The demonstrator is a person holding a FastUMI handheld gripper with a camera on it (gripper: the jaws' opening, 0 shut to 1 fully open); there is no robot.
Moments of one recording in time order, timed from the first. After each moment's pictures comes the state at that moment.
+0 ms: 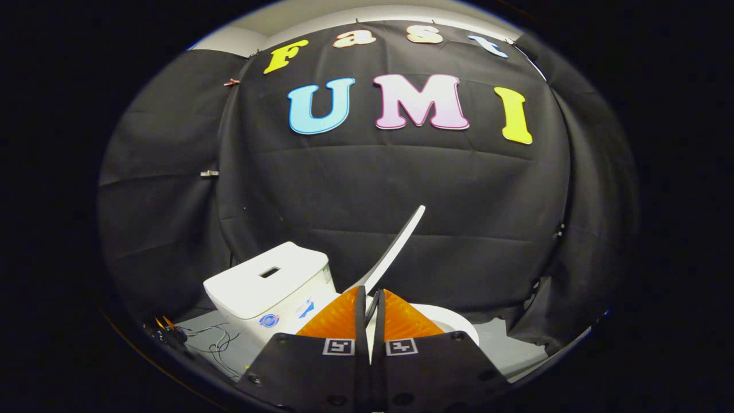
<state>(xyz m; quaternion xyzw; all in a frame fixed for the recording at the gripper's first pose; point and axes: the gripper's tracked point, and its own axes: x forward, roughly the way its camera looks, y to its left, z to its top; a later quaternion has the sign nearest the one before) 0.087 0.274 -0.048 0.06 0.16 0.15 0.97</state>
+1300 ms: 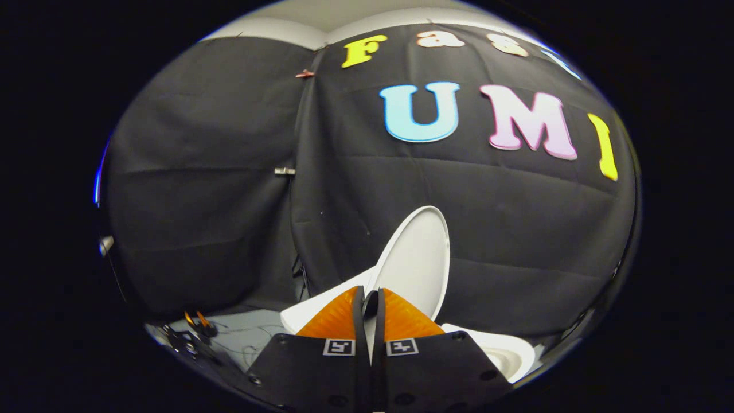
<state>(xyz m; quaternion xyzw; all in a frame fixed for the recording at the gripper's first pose) 0.089 0.485 0.006 0.00 0.14 0.32 0.94</state>
